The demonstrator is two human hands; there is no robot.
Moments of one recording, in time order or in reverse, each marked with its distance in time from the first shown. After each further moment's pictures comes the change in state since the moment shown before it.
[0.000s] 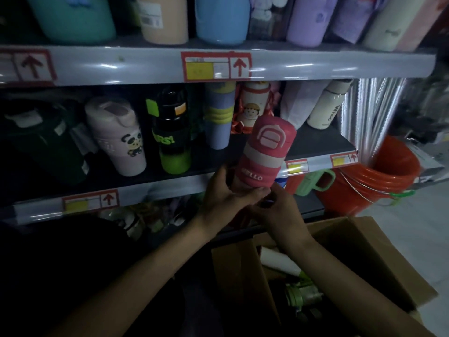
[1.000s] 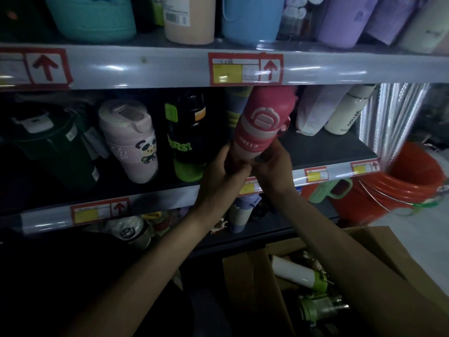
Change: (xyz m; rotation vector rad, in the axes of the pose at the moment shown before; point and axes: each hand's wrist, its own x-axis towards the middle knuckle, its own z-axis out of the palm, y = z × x) left_hand 0.042 0.014 -0.041 0.112 0.096 0.102; right_hand 0.117 -0.009 0.047 -0.004 0.200 -0.162
